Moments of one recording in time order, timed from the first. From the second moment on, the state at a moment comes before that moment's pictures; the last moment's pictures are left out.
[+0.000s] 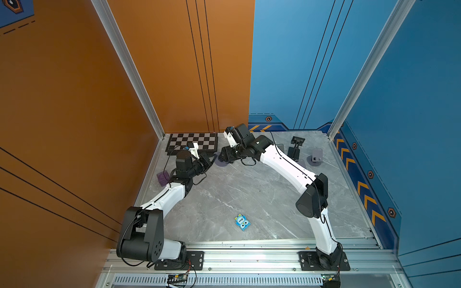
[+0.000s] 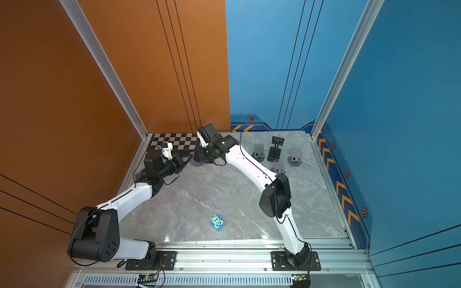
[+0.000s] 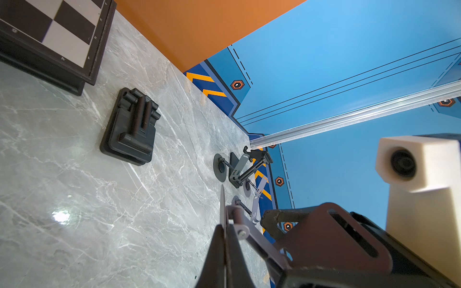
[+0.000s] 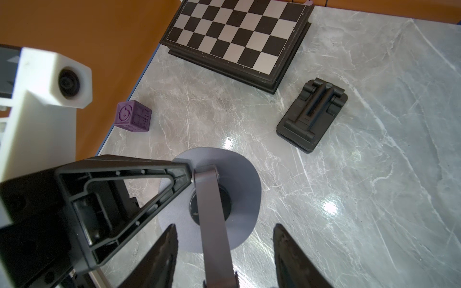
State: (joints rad) left arm -0.11 1.41 0.77 0.36 0.53 -1.00; right arm 0.76 2.17 2.25 -0.87 -0.13 0.36
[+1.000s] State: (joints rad) left arm -0.11 1.41 0.77 0.37 0.52 -1.02; right arm 0.53 1.98 1.84 -0.87 0.05 0.34
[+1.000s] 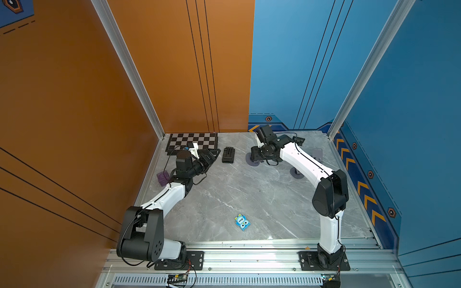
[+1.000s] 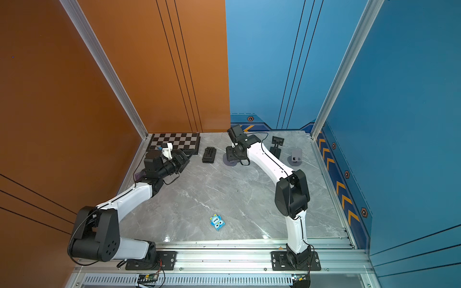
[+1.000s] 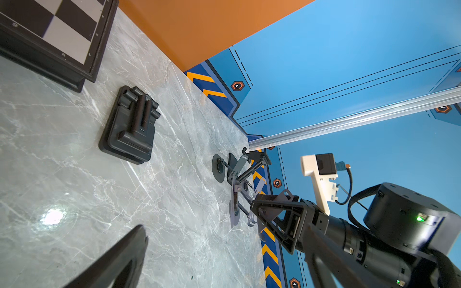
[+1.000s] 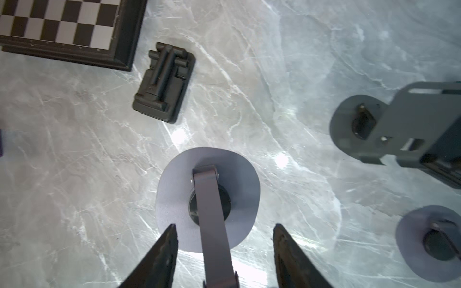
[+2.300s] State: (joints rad) left arm -0.12 1.50 0.81 0.37 0.52 -1.02; right arm 0.32 1.92 1.46 -0.77 0.18 0.28
